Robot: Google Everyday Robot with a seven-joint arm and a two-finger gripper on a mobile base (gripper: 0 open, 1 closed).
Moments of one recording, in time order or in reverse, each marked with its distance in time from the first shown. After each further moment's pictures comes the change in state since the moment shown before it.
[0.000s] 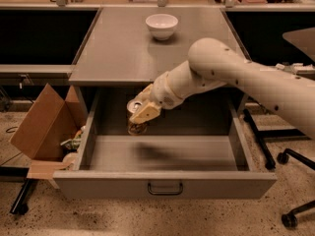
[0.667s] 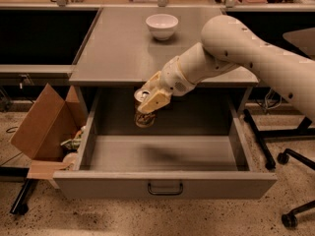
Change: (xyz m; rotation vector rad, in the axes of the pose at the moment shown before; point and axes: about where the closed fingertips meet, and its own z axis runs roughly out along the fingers) arm -0.014 -0.008 -0.048 -0.013 0.012 -0.024
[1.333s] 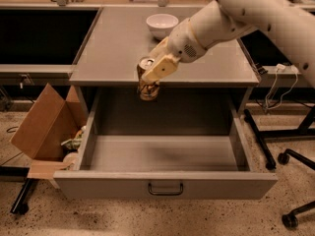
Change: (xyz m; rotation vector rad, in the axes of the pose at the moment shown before) arm -0.049 -0.033 -0.070 0.056 -0.031 0.013
